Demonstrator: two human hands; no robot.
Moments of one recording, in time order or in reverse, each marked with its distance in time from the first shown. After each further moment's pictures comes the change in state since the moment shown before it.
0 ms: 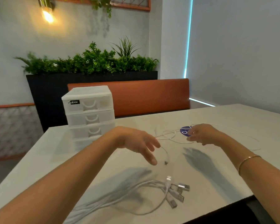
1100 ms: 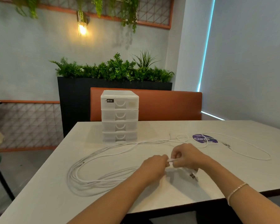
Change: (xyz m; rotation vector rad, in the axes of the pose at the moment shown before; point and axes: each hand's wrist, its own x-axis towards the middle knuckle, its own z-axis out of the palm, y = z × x) left_hand 0.000 -0.037 0.119 0.221 0.647 0.010; right_hand -0.094 -0.090 0.066 -0.029 -0.055 -0.494
